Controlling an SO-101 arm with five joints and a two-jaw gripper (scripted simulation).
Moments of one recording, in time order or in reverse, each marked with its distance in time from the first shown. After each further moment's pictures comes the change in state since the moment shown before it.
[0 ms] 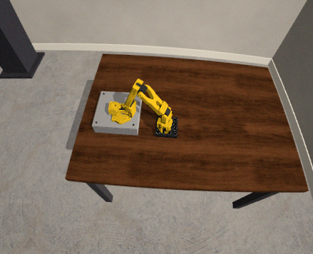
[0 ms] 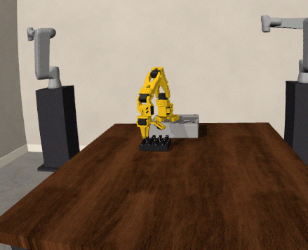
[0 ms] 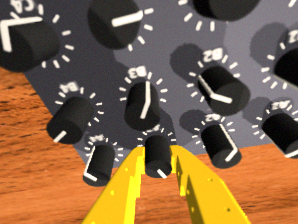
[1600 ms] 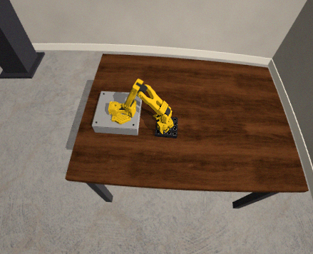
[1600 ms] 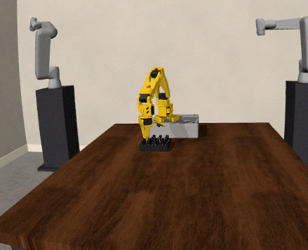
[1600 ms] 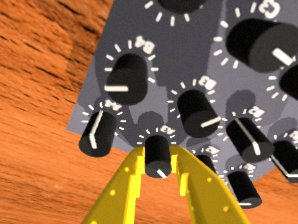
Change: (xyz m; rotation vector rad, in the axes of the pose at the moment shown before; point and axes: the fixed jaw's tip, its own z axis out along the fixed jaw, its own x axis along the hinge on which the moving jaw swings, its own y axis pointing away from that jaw) arm 0.003 -0.003 0.000 0.002 -0.001 -0.739
